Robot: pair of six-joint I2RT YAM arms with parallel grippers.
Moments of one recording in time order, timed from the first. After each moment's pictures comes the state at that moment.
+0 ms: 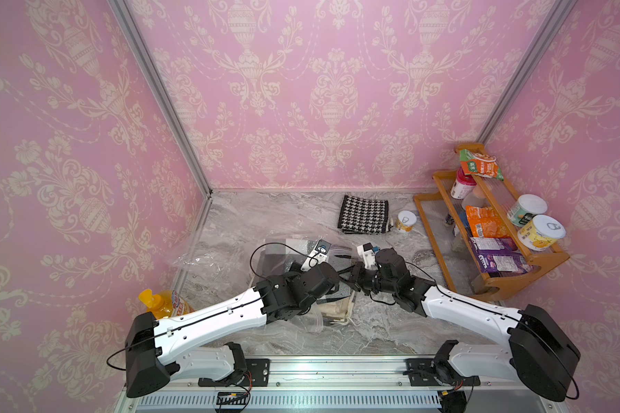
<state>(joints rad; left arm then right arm) -1.10 1.21 1.03 -0.68 -0.73 -0.36 0.71 1.26 0.62 0.17 -0.37 1.23</state>
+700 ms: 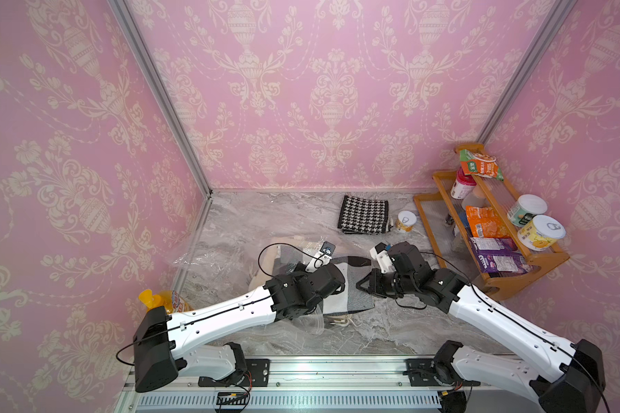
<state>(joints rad) -1.10 1.28 1.03 -0.66 -0.73 -0.36 0.67 1.06 0.87 -0.64 -0.32 0.82</state>
